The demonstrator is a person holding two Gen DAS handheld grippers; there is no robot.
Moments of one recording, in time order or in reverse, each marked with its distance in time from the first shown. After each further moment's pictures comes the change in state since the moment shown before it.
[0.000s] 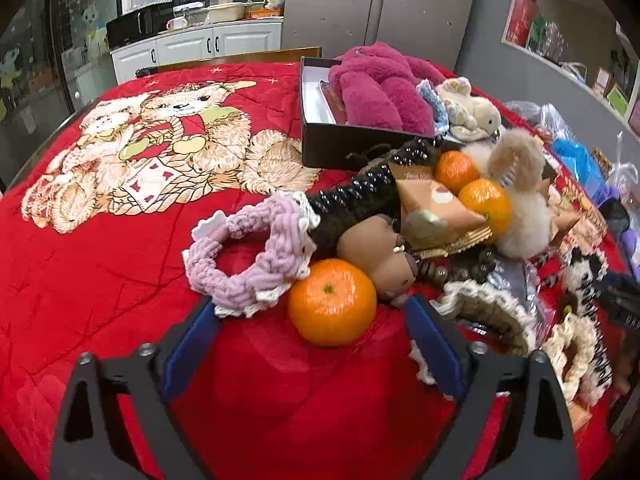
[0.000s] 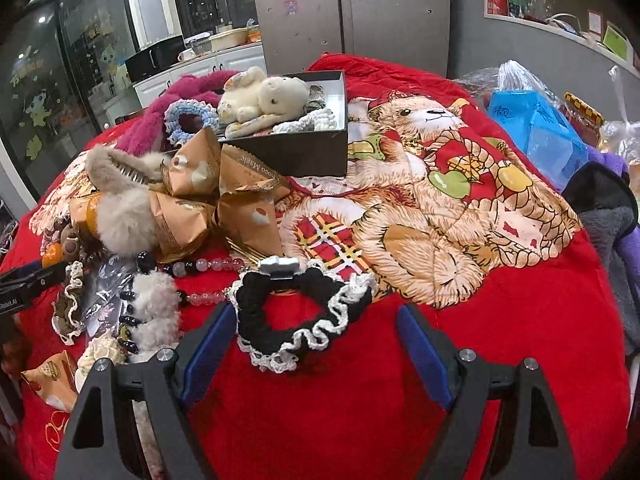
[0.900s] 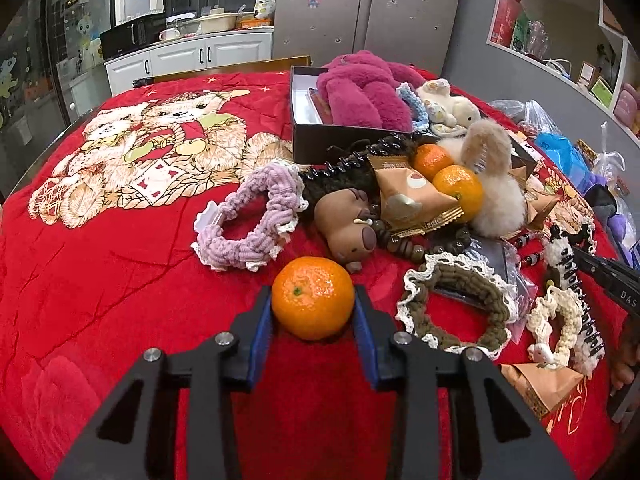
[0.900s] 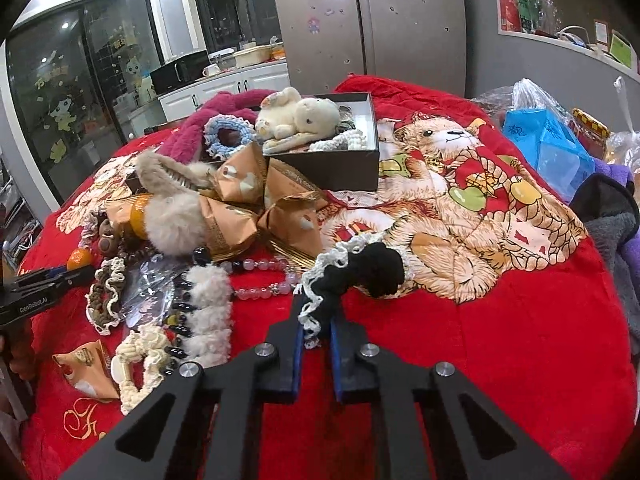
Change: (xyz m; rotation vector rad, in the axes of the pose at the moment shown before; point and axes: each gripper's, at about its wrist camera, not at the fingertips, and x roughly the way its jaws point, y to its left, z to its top) left arm -0.022 -0.003 -0.017 0.024 -0.037 -0.028; right arm -0.024 0.010 -0.010 -0.025 -0.077 0.085
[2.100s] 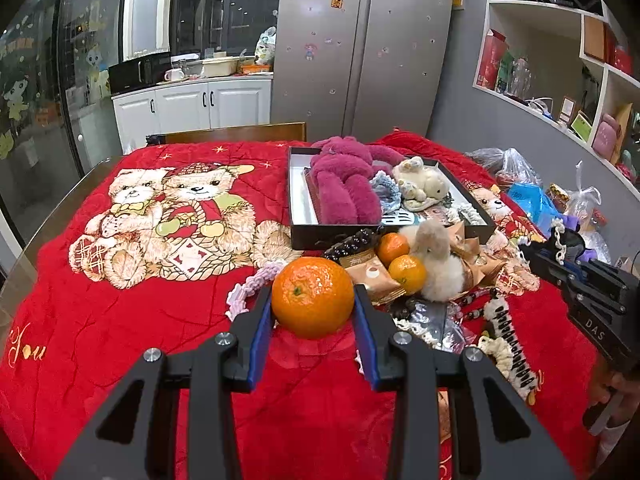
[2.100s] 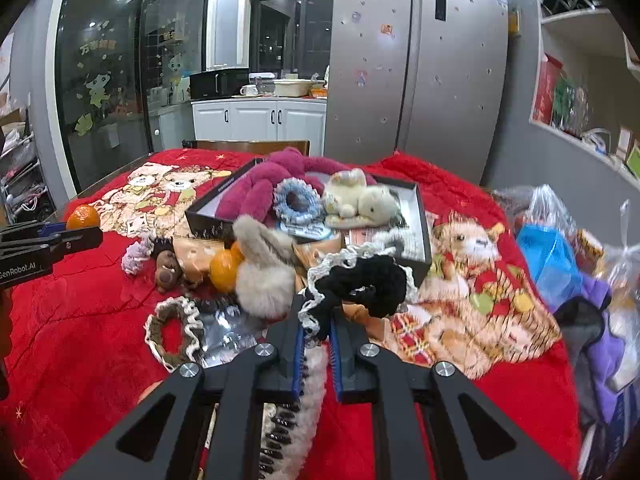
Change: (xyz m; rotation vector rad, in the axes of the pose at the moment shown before) left arm -0.089 -0.007 0.040 0.002 -0.150 -0.006; right arm -0.053 0.078 0.037 -0.217 -0.154 -0.042
